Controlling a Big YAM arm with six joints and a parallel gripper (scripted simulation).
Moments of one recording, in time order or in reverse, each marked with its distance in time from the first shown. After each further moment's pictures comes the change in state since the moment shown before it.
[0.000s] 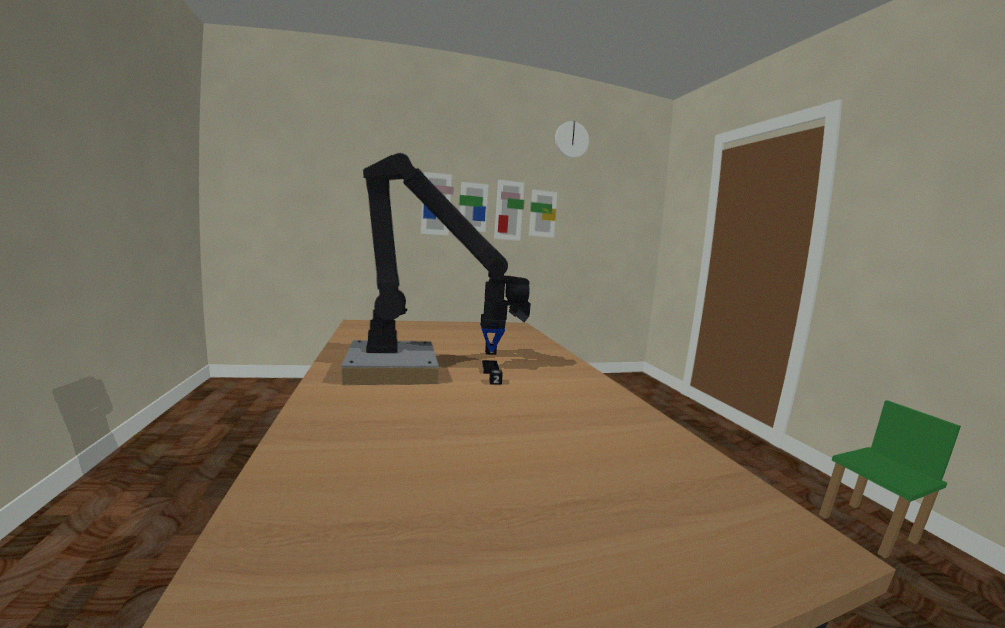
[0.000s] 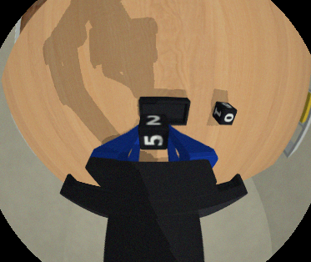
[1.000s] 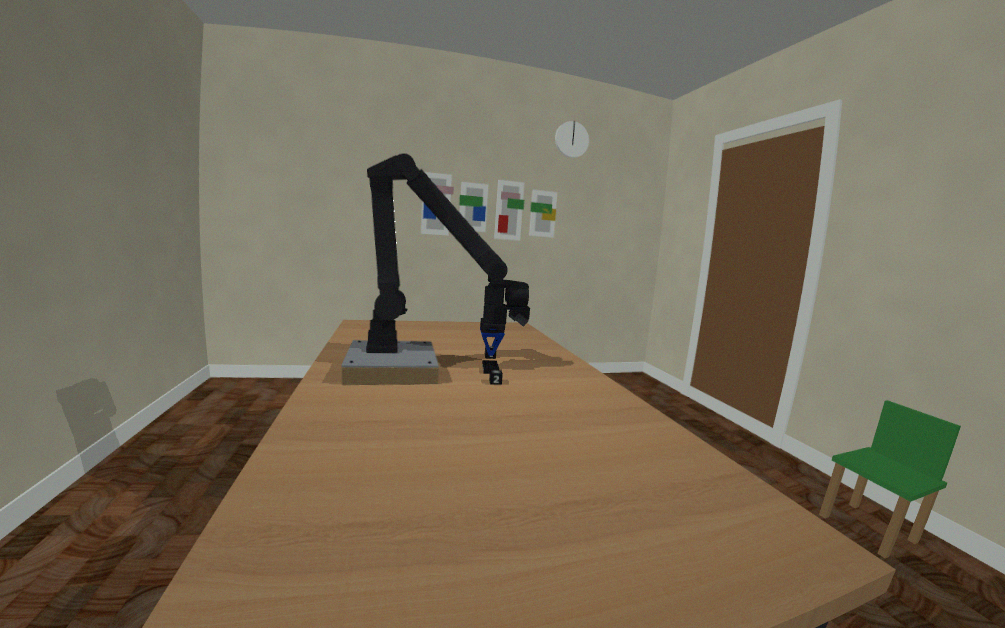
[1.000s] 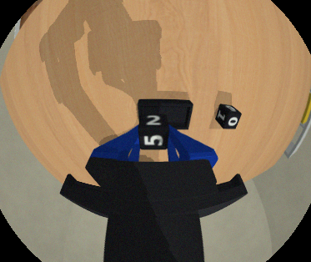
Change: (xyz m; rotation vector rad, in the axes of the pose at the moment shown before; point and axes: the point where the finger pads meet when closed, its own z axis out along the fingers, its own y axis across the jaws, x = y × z) arm 0.000 0.000 0.013 0.000 0.000 0.000
